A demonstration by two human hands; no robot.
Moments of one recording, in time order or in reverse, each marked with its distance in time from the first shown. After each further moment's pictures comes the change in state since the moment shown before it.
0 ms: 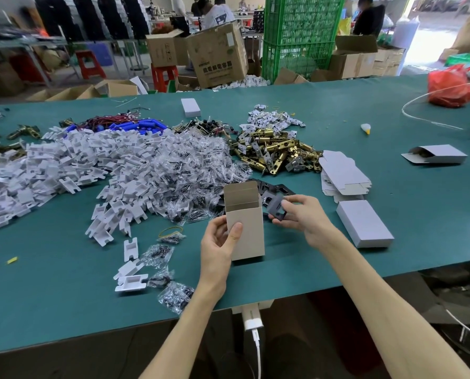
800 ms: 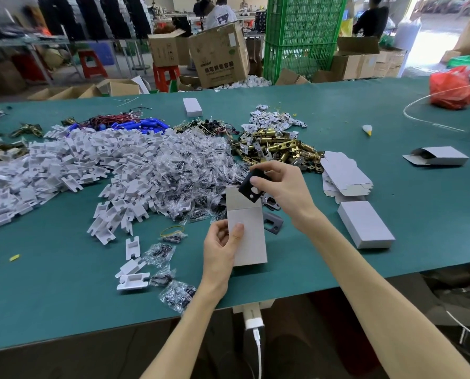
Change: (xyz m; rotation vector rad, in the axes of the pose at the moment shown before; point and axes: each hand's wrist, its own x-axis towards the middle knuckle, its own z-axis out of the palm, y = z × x) left_hand 0.001 -0.005 0.000 0.014 0.034 -0.039; right_hand -0.031 -0.054 0.051 -0.345 -0.077 -0.487
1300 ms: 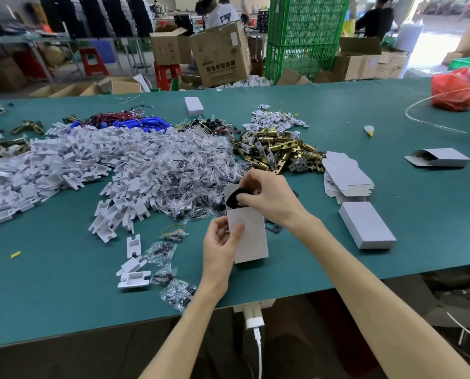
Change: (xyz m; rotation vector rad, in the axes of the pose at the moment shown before) left_hand -0.002 0.006 -0.001 -0.016 -0.016 0.027; right_hand -0.005 -0.006 0.018 -0.499 -0.178 -0.177
